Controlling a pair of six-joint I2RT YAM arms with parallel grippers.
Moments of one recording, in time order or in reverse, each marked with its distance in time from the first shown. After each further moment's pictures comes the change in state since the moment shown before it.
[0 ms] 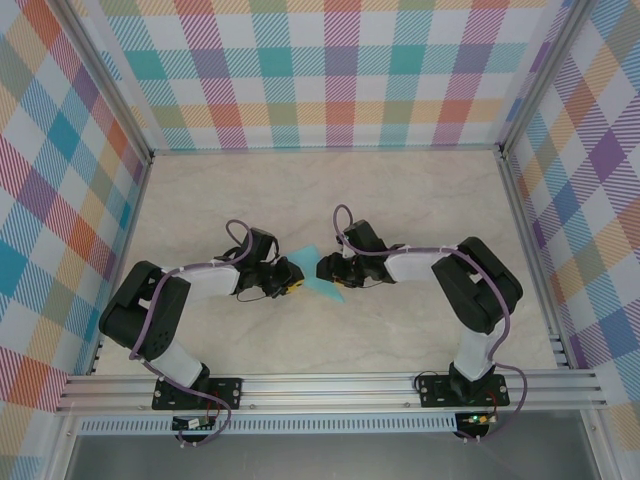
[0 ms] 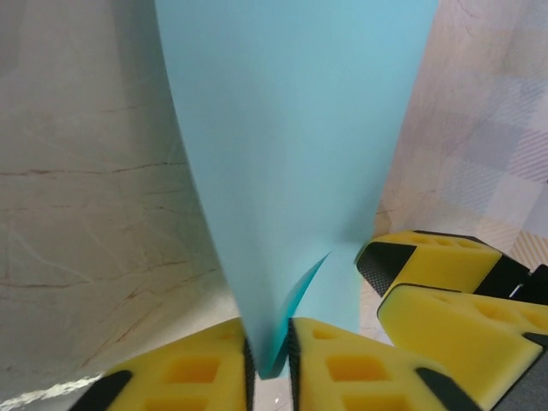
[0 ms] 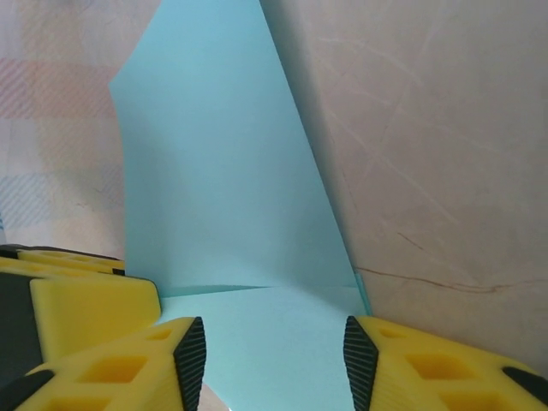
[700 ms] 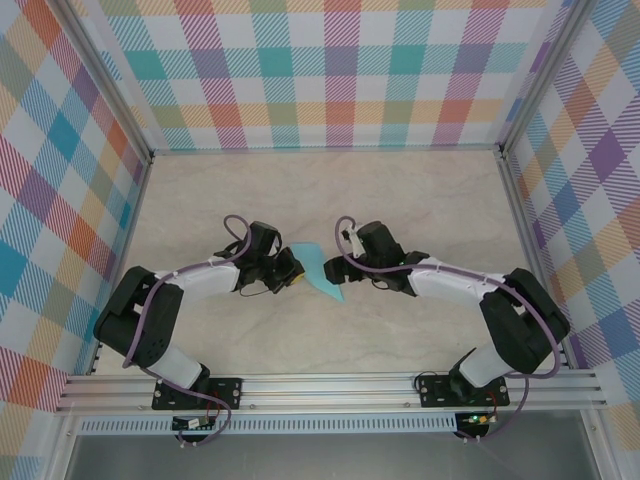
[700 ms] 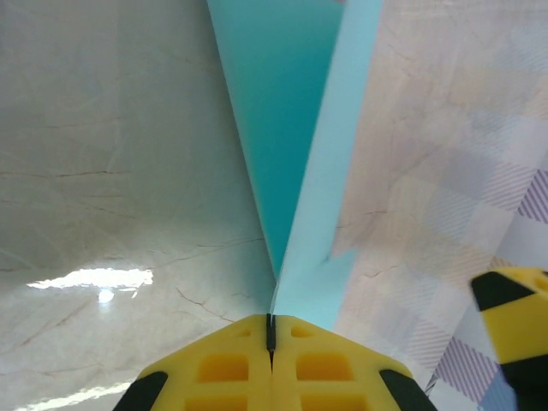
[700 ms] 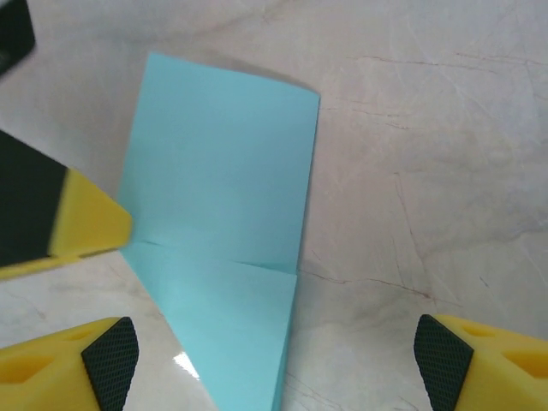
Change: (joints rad) left arm -0.027 -0.051 0.060 -0.063 -0.071 -0.092; right arm 0.061 -0.301 -0.125 -0.051 0.319 -0.479
